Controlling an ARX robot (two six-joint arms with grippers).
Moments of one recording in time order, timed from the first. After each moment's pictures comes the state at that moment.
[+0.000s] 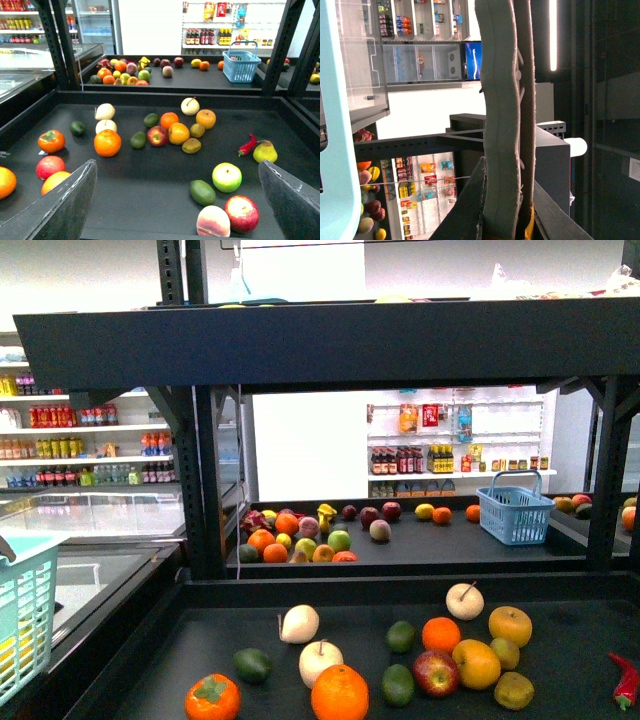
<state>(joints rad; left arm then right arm) 0.34 2.17 1.24 1.29 0.02 -1.60 0.00 0.01 0.02 0.00 0.00 0.00</state>
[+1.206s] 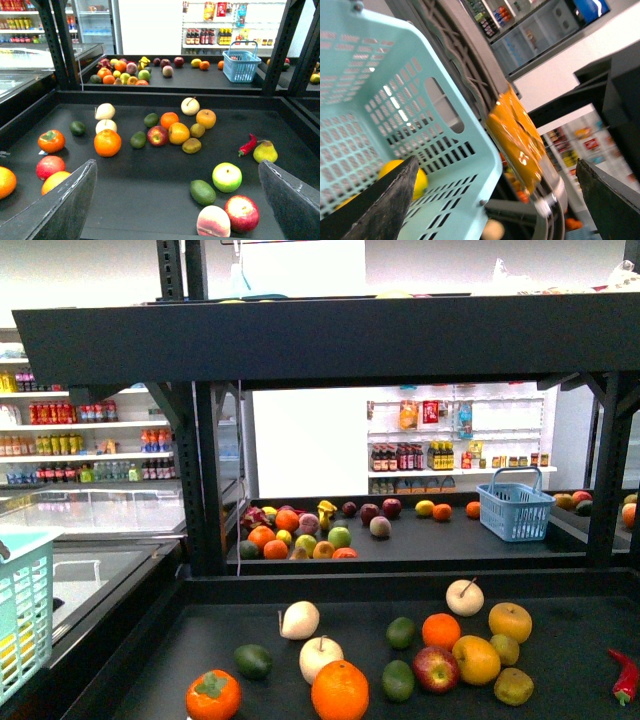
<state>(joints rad) 0.34 1.68 1.00 0.60 0.02 -0.83 0.00 0.01 0.02 0.00 0.00 0.00</state>
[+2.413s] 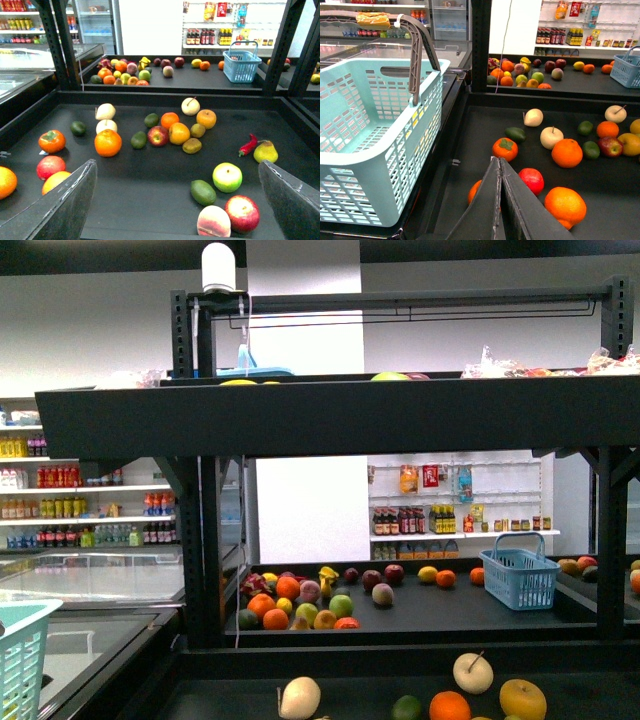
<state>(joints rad) 0.00 0.36 0.07 0.30 0.00 -0.01 0.00 0.01 0.02 0.00 0.00 0.00</state>
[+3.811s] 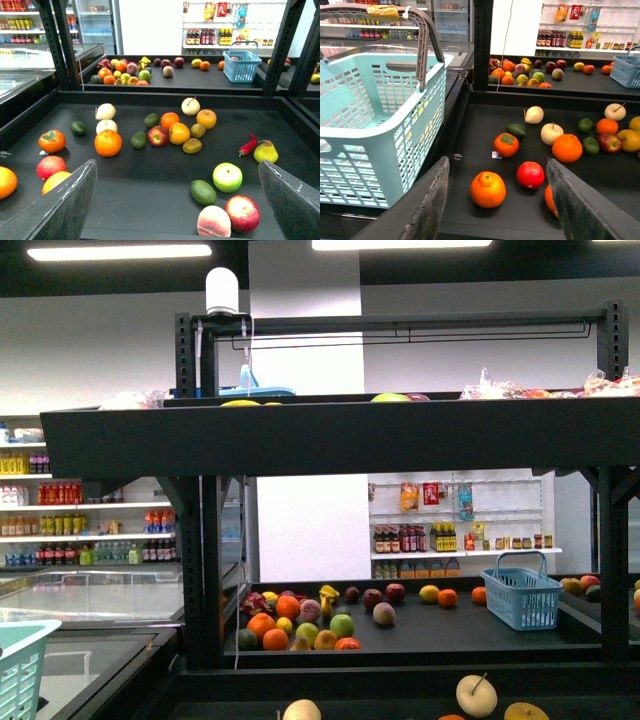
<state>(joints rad) 0.00 0.01 0.01 0.00 0.00 -0.01 0.00 0.00 0.02 0.00 0.00 0.00</state>
